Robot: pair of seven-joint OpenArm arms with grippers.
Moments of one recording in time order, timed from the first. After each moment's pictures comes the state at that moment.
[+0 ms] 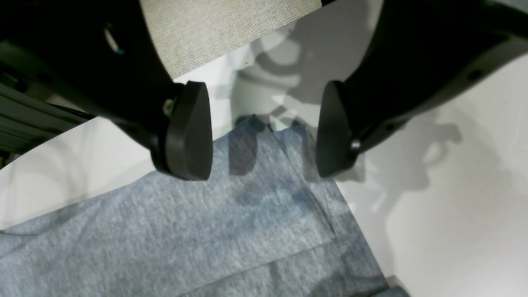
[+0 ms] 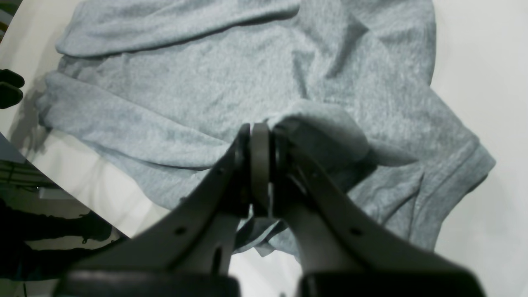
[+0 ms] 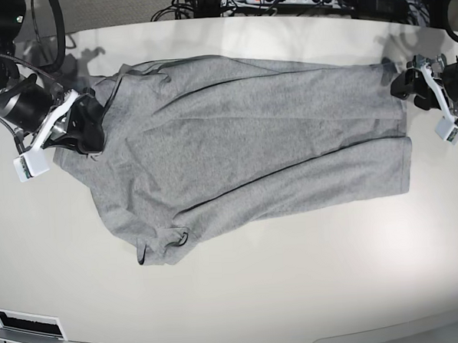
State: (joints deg) left arm 21.2 -47.6 -6.7 86.8 -50.6 -30.1 46.4; right arm -18.5 12.5 23.8 107.3 47.6 40.4 -59.5
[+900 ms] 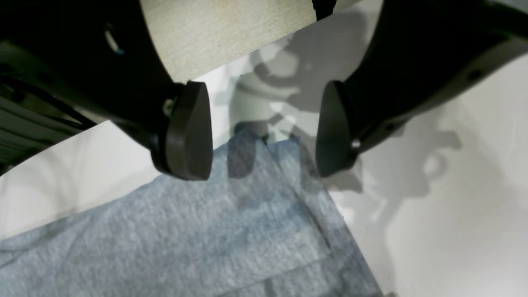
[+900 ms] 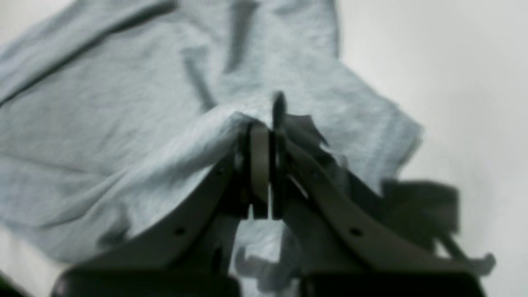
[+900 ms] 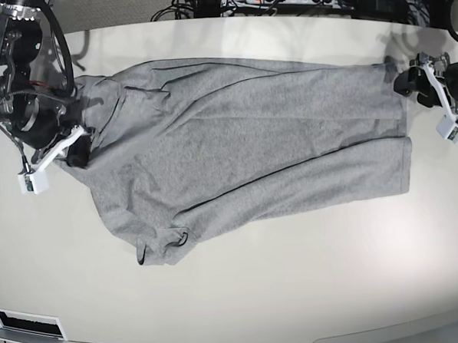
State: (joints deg) left arm 21.2 -48.6 -6.7 86.8 -50.6 -30.1 48.6; right arm -9.7 8.5 23.9 94.2 27.1 25.8 -51.5
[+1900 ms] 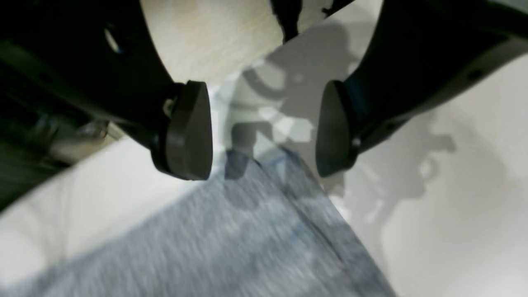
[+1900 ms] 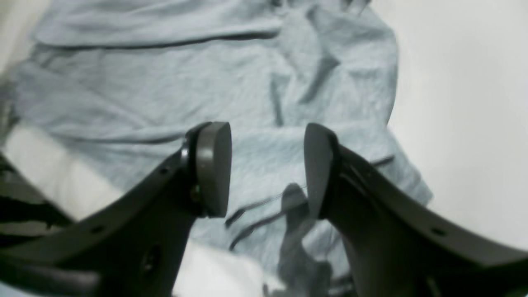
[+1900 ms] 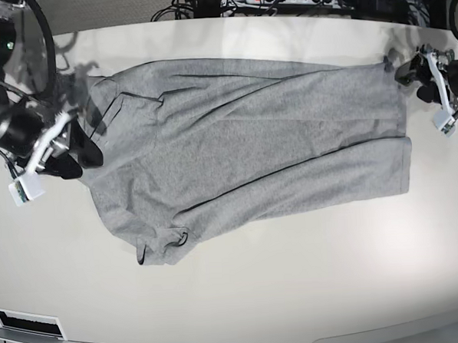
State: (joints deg) left arm 21.2 -49.3 -6.7 86.8 -47.2 -41.3 50.5; right arm -13.9 15.9 23.9 108.0 47.2 40.6 -64.8
